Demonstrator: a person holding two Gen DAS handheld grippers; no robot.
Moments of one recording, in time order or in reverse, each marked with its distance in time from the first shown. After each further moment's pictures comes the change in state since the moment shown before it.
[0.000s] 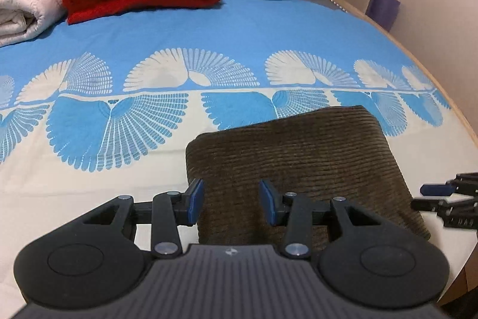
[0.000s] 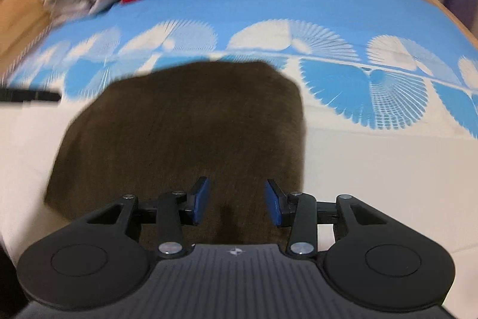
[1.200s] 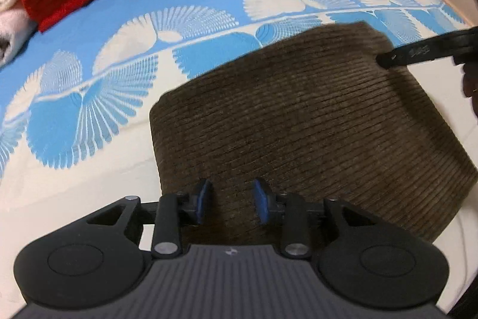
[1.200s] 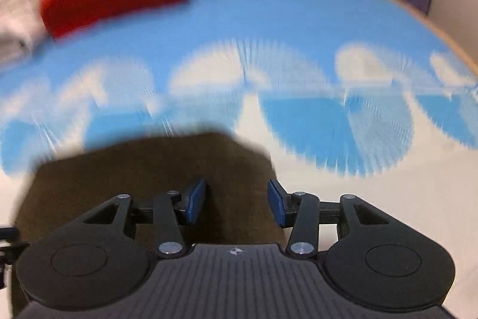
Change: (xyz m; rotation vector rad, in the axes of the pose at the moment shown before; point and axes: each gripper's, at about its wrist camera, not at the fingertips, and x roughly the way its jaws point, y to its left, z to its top) left arm 0.067 -0.056 -0.024 0.244 0.152 0.109; right arm 0.089 -0.002 0.071 0.179 -0.029 -0.205
